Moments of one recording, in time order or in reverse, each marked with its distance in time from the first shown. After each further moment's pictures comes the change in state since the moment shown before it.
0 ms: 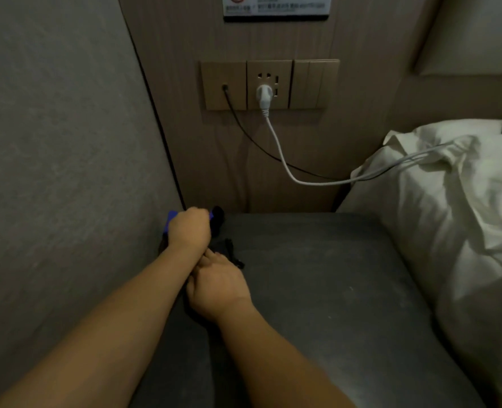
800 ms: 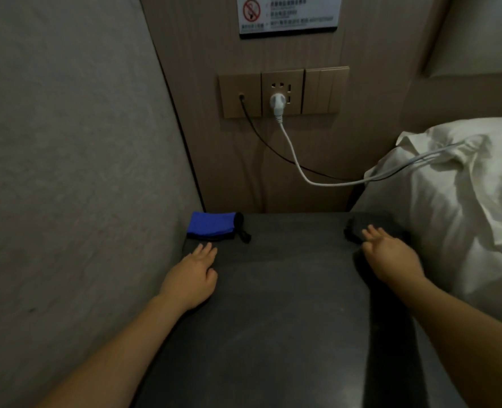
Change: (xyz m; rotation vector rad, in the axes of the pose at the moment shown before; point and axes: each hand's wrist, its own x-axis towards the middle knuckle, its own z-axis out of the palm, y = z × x) left_hand -0.087 -0.047 0.014 -0.257 -0.268 0.168; right_hand -0.096 0.169 -0.121 -0.559 -0.116 0.513
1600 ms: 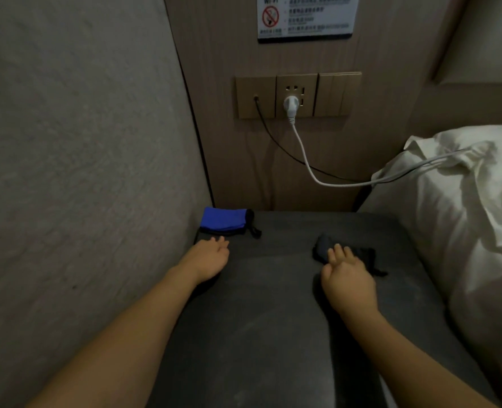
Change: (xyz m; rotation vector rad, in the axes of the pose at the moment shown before) left_hand 0.011 0.007 -0.025 -0.145 -0.205 -0.128; right_hand -0.033 -0.094 0.025 0.448 0.224 0.120
